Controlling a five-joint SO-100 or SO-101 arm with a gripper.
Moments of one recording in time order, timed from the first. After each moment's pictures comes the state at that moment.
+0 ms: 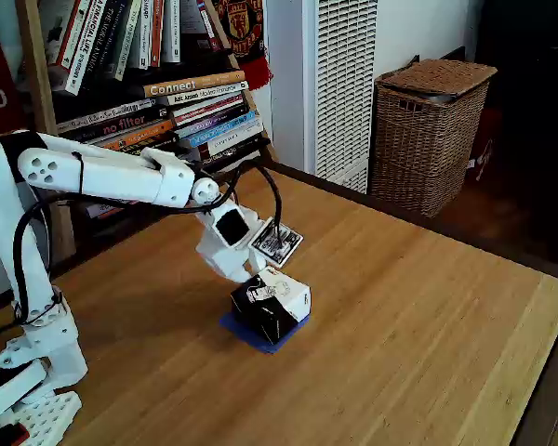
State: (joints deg) arm 10.3 88.1 118.0 35.2 -12.0
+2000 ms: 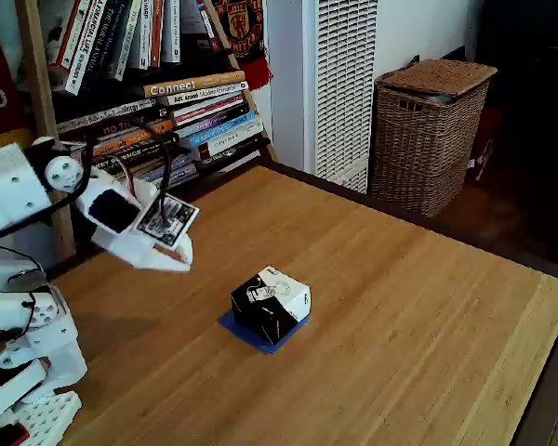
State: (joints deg) arm 10.1 151.8 144.5 62.5 -14.8
